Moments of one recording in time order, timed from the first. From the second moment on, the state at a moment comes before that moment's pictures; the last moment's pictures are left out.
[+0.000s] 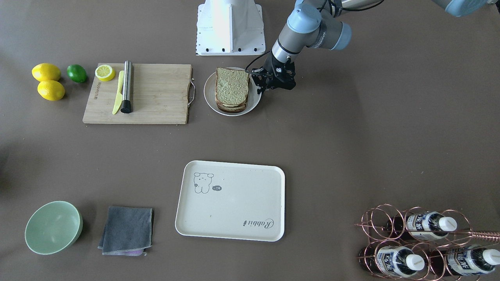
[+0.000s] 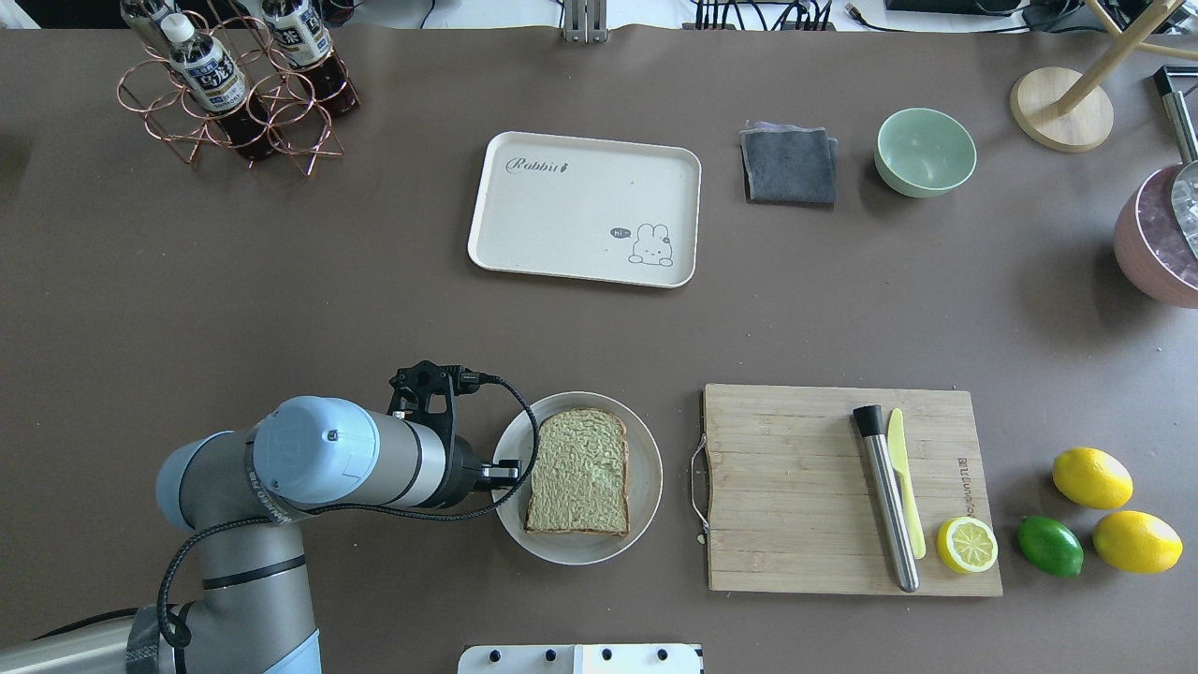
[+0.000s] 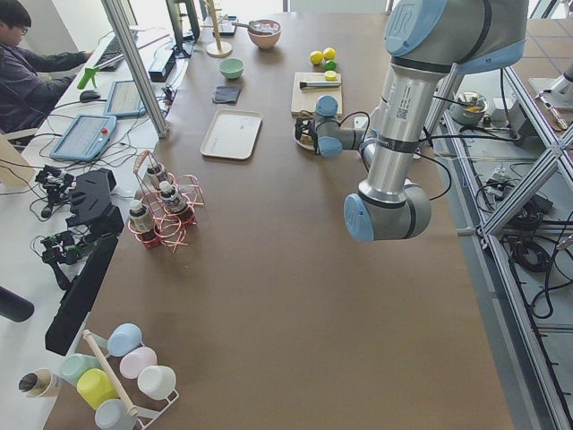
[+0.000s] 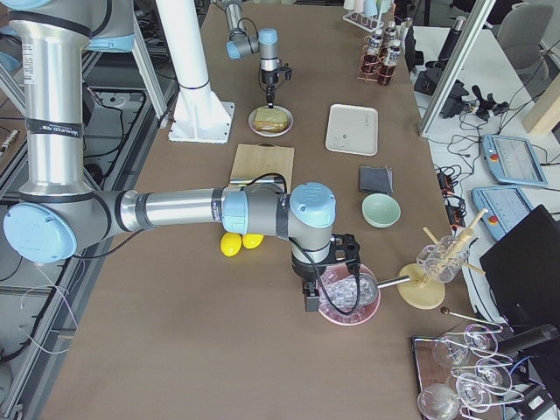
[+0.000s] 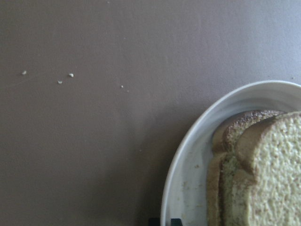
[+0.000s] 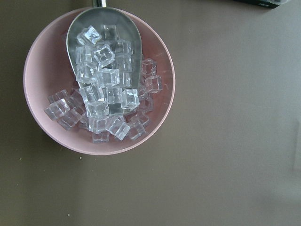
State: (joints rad) left arm -0.33 -1.97 -1.76 -2.10 -1.78 -1.38; right arm 1.66 -1.63 1.76 -1.70 2.20 -0.18
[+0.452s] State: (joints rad) left arm -0.40 -1.99 -1.76 -2.10 -1.80 -1.37; right arm 1.66 -1.63 1.76 -1.70 2.20 -0.18
